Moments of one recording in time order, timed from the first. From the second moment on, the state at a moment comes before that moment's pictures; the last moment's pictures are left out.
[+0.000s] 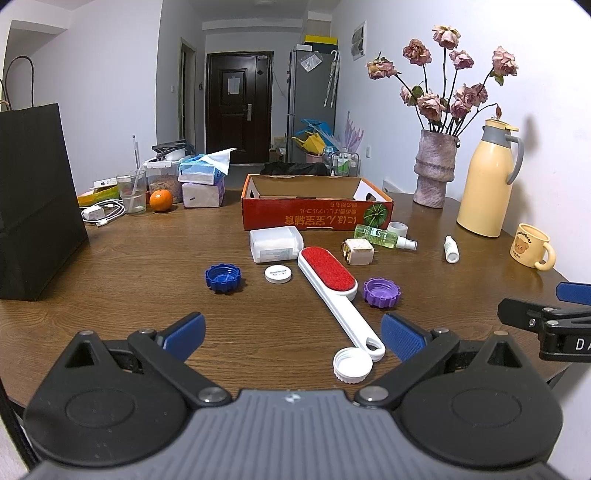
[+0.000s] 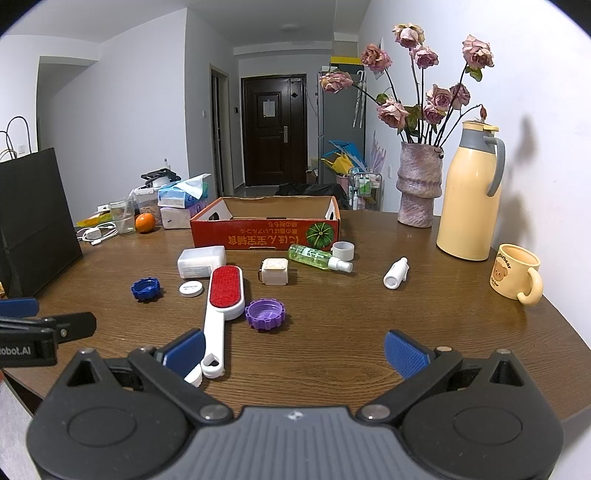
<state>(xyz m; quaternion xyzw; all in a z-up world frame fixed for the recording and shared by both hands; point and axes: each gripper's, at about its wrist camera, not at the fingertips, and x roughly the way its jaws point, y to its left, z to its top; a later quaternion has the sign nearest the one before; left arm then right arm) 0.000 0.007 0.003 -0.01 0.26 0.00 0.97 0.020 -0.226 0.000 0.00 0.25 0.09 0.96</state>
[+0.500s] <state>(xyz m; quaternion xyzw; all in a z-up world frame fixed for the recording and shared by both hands) 0.000 0.004 0.009 -0.01 0.25 0.00 0.97 0.019 -0.225 0.000 0.00 0.25 0.09 0.96</state>
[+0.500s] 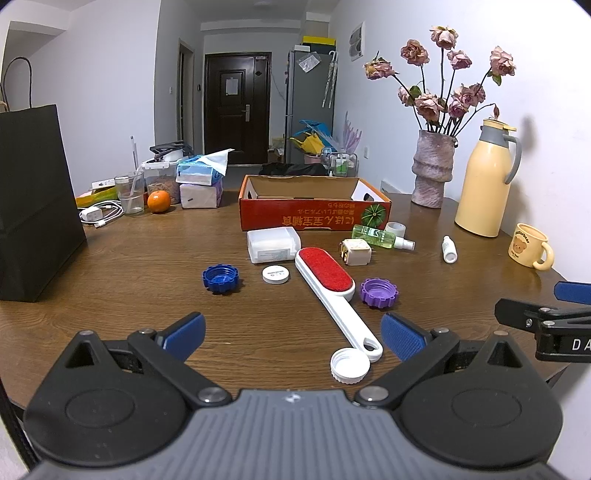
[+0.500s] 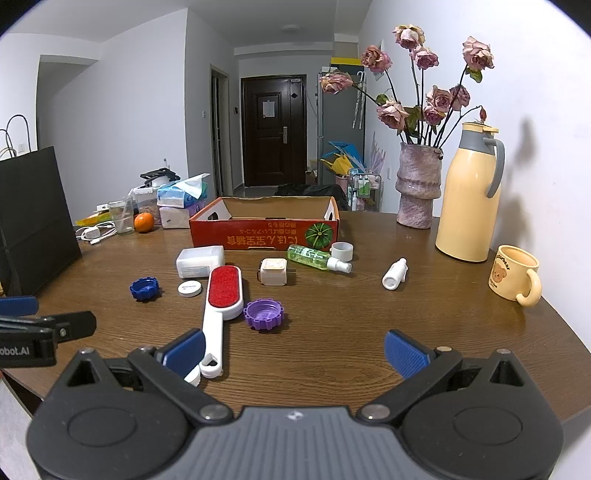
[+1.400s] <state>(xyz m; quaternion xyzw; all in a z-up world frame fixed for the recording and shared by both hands) 0.039 -0.015 -0.033 0.00 0.29 -0.01 0.96 0.048 -0.233 -0.026 0.00 0.27 0.09 0.96</state>
